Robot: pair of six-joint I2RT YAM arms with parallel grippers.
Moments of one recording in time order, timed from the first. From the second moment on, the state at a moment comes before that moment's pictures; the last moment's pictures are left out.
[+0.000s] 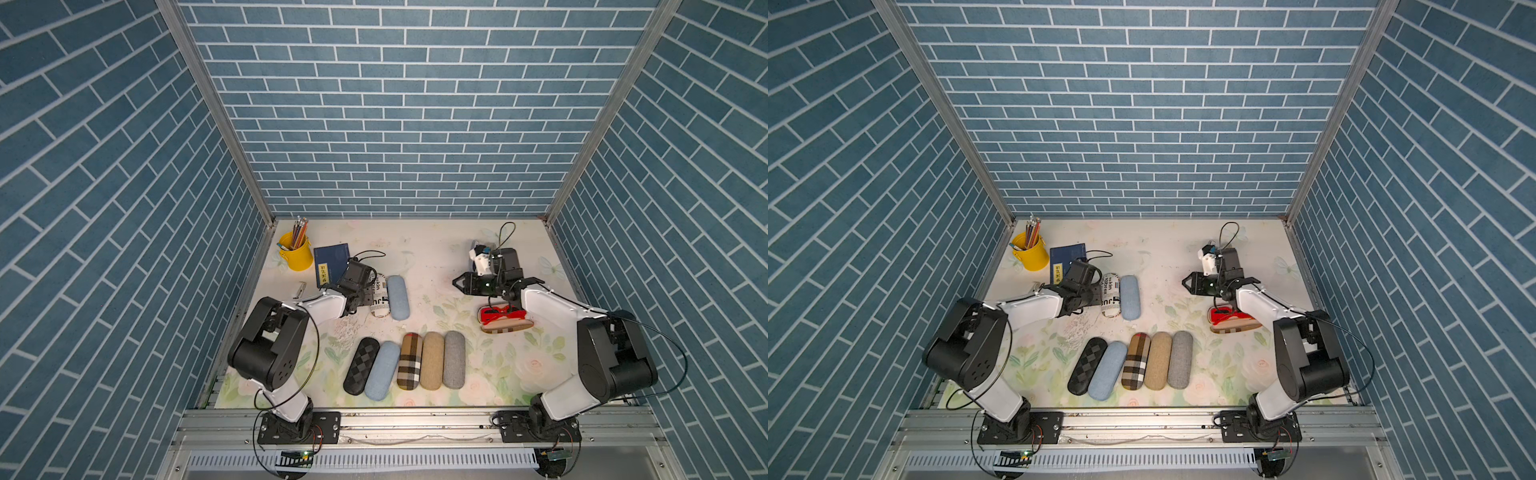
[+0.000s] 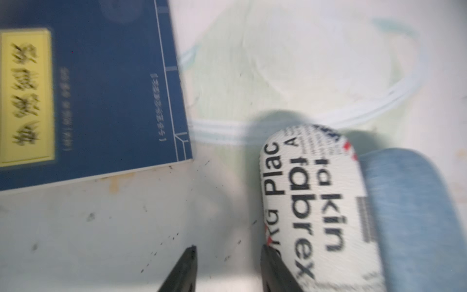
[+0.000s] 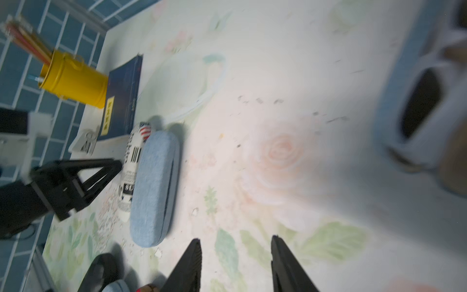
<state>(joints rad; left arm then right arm) -0.43 1.60 0.85 -0.14 -0.18 -0.46 0.26 1.54 0.91 -0.16 -0.41 0.32</state>
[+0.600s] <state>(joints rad) -0.70 1.20 0.82 -0.09 -0.14 -0.48 0.09 1.85 1.22 -0.31 -0.12 0.25</state>
